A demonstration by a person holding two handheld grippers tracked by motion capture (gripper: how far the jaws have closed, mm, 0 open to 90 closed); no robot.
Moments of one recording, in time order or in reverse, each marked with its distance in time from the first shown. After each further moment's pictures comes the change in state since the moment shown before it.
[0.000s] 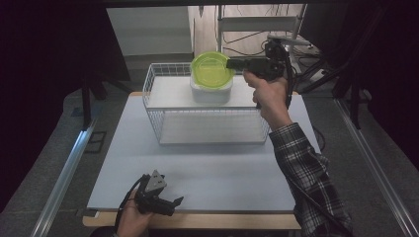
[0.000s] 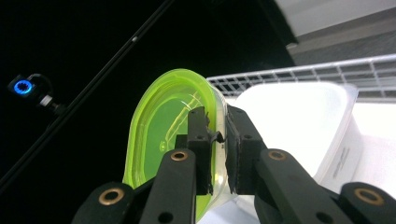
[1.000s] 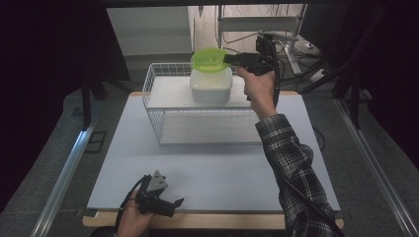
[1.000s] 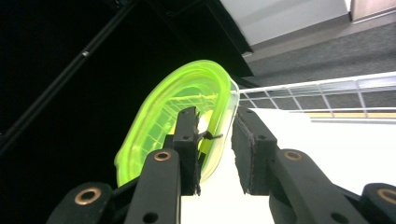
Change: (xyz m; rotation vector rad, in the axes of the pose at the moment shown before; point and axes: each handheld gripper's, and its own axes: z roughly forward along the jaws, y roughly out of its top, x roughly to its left) left arm 0.000 -0.001 0.003 0.027 -0.016 0.004; right arm -0.012 0.011 0.031 -0.027 -0.169 0.019
